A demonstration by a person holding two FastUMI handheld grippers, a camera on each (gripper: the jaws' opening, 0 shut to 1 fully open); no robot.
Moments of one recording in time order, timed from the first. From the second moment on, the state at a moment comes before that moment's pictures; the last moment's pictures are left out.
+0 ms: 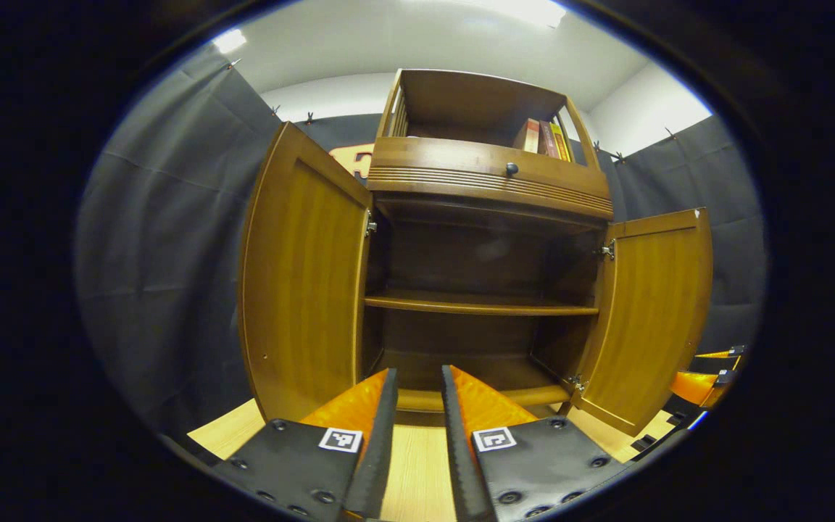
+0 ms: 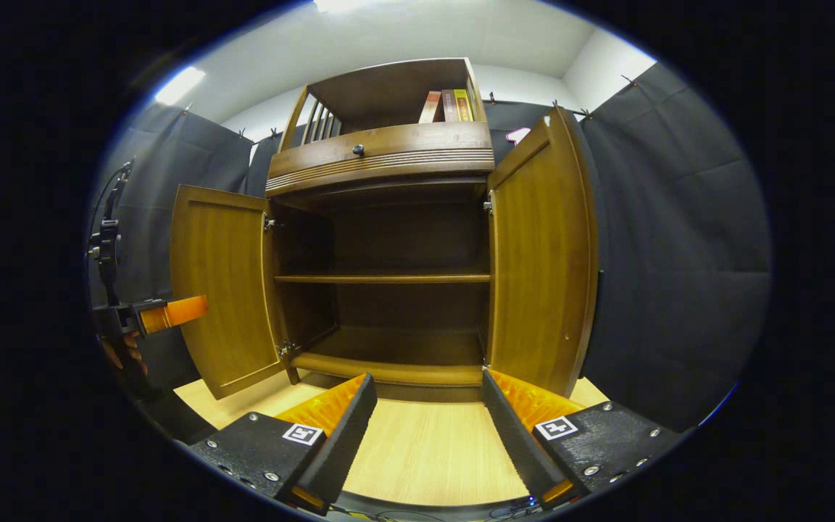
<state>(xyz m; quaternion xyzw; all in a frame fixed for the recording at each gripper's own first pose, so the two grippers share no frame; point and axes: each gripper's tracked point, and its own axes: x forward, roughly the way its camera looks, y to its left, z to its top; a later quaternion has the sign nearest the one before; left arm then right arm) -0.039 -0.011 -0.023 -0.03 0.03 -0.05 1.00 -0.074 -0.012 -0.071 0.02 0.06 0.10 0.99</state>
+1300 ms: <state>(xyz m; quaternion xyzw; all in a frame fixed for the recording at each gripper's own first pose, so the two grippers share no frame) -0.065 0.020 -0.008 0.02 -0.01 0.01 1.00 -0.077 0.000 -0.072 0.02 0.05 0.13 0.99</state>
